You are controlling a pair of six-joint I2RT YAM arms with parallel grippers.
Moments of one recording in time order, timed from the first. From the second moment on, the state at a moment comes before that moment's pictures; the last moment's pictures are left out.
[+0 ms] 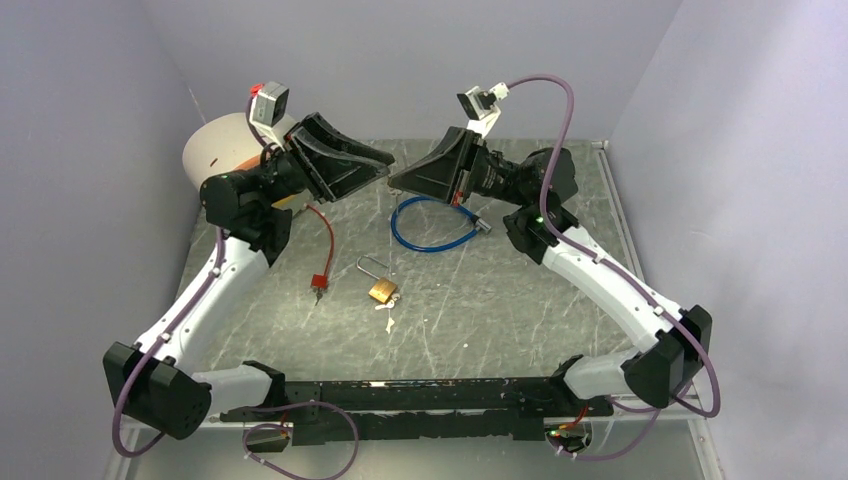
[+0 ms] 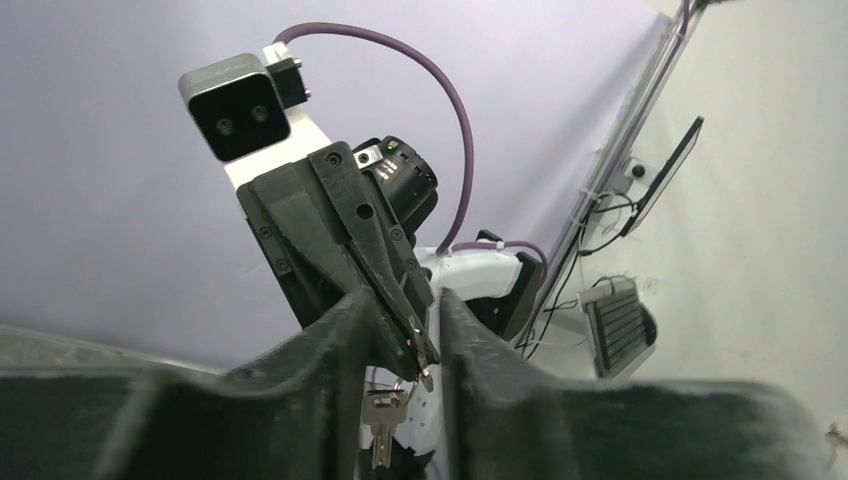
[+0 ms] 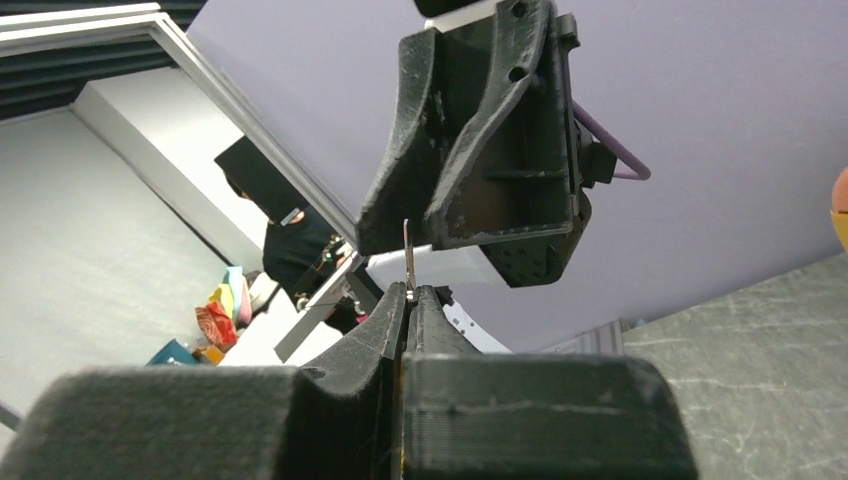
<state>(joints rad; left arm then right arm) -0.39 1.22 1.18 1.01 0.91 -1.25 0.66 1.34 1.30 0.68 -0.81 1.23</state>
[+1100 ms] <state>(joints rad) -0.59 1.79 1.34 -0.22 0.38 -0.74 0.47 0.96 0.92 -0.52 0.01 0.72</state>
